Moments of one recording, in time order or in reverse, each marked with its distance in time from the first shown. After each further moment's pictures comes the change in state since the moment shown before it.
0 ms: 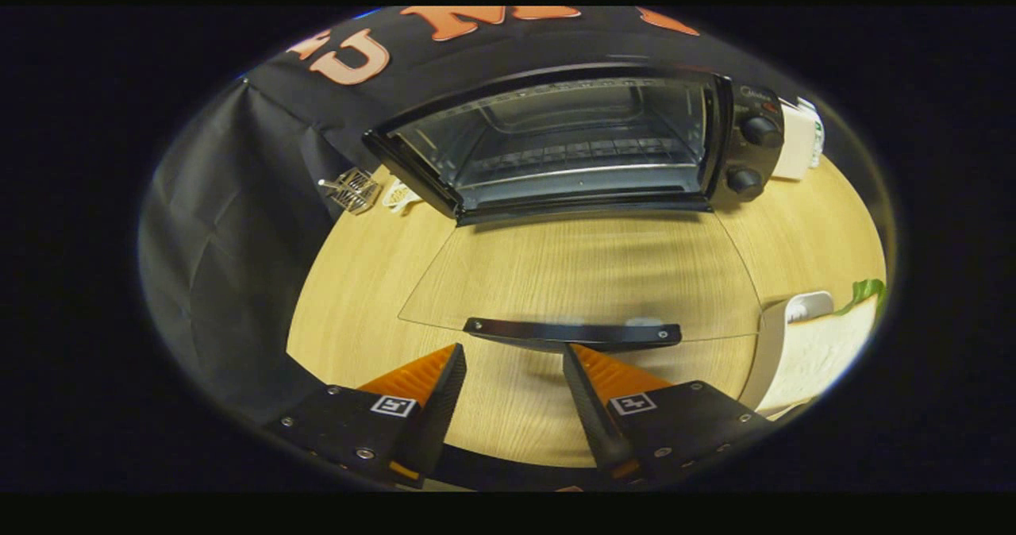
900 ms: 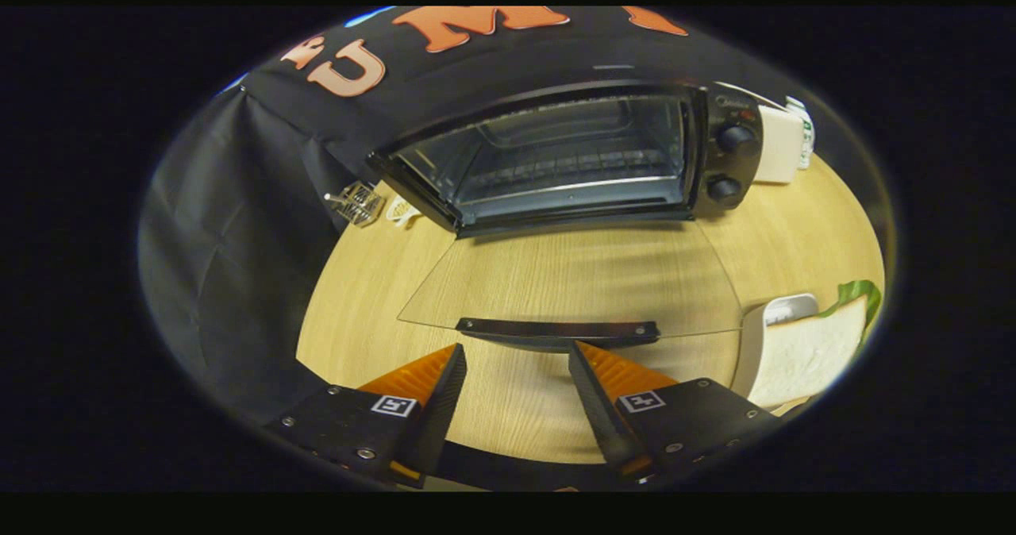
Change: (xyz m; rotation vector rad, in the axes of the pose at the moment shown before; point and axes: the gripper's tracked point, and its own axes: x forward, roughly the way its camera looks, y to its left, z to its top) arm -0.043 -0.011 0.025 -0.001 -0.099 0.011
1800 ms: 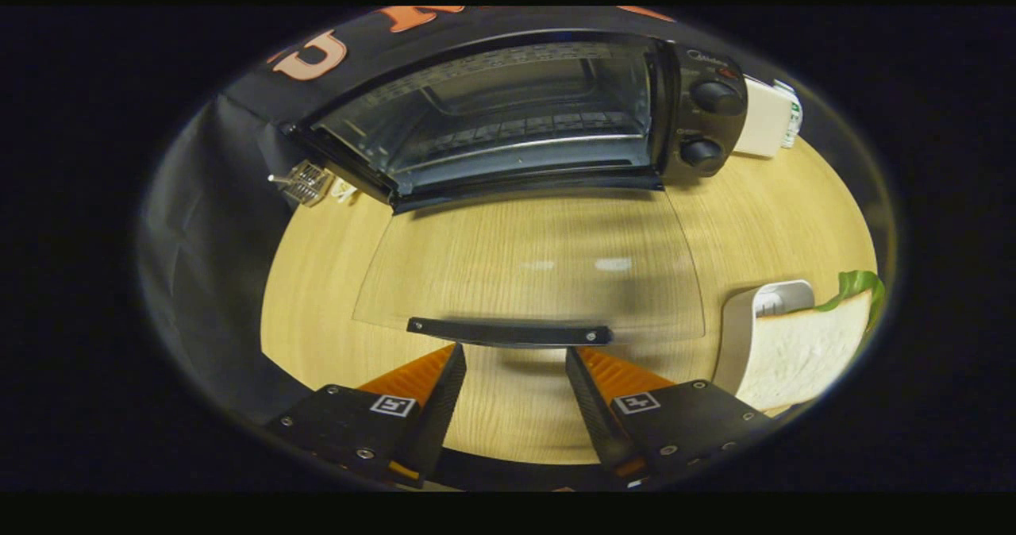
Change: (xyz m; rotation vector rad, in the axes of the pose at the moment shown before) arm 0.044 -0.038 -0.044 0.006 0.191 -0.136
